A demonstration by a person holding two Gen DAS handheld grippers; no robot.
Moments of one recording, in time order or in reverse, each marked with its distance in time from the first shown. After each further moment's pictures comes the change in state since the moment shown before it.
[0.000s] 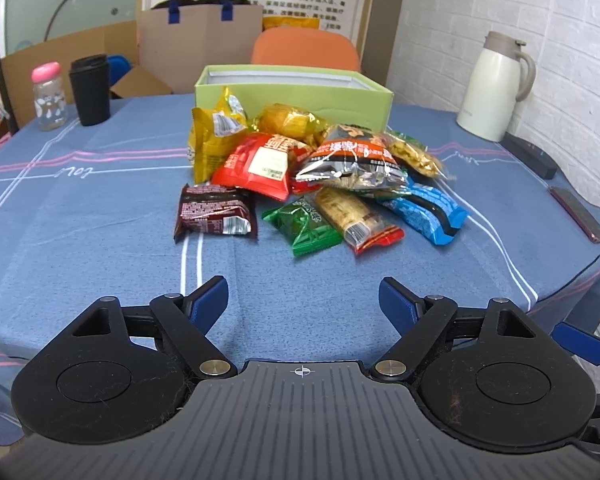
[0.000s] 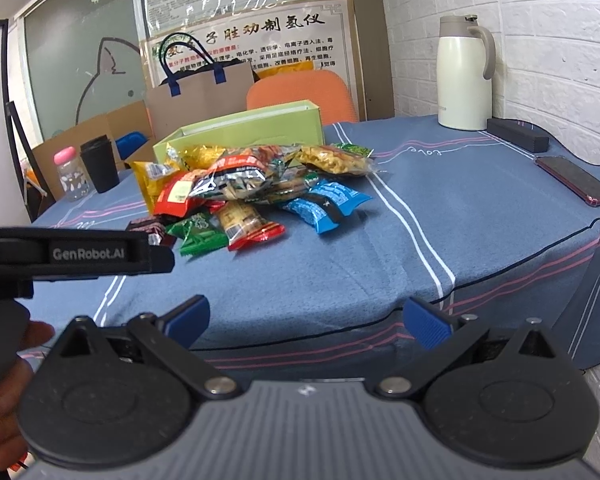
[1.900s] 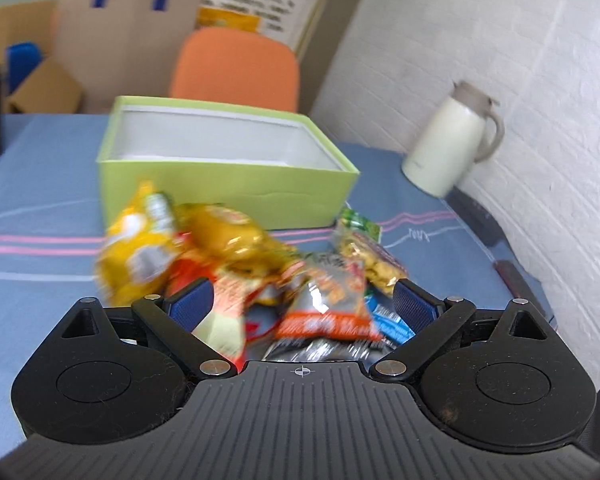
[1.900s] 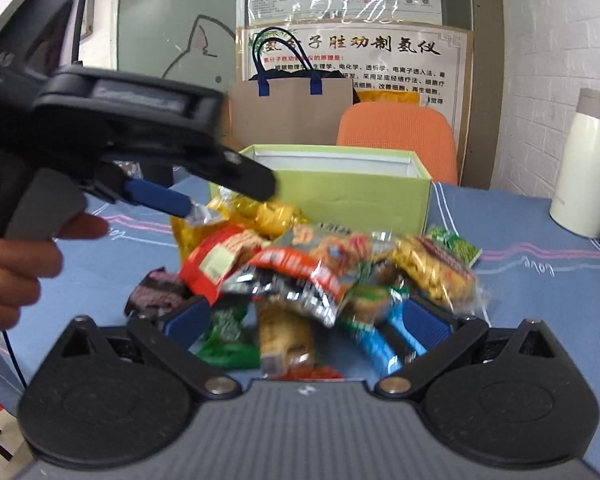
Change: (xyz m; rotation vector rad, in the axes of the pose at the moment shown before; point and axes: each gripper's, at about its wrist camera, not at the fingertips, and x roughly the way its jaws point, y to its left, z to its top) left arm 0.096 0.036 0.144 -0.043 0.076 -0.325; right arm 0.118 0.043 0.100 -0.284 -0.040 0.222
